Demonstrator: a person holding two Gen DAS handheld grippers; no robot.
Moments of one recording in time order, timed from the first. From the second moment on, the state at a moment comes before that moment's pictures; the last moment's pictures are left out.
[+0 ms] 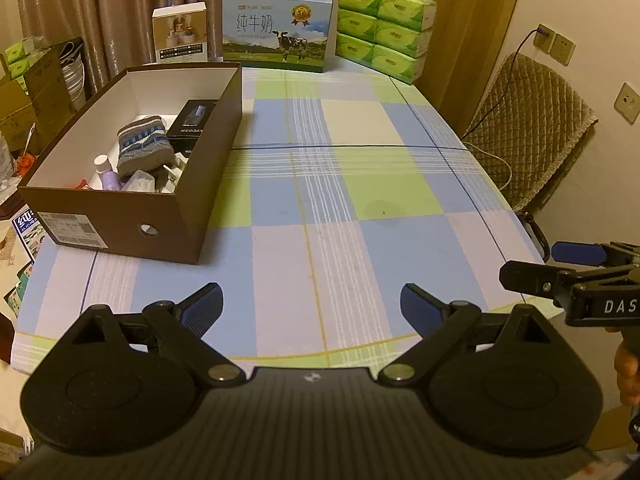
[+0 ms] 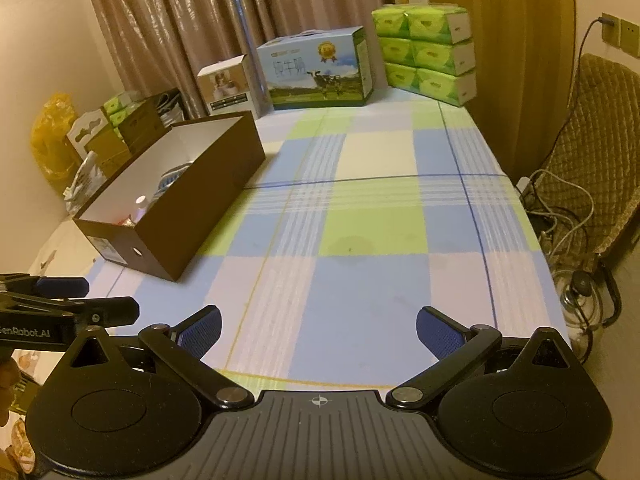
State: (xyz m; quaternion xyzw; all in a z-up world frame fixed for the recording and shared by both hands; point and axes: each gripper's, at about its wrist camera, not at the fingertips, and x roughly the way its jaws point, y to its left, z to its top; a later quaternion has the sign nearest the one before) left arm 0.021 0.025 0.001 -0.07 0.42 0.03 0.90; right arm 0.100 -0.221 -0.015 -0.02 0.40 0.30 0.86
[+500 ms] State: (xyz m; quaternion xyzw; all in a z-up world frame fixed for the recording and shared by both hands) left arm 0.007 0.013 0.007 -0.07 0.41 0.03 0.91; right arm 0.093 -0.229 -0.015 -0.02 0.40 0.30 0.87
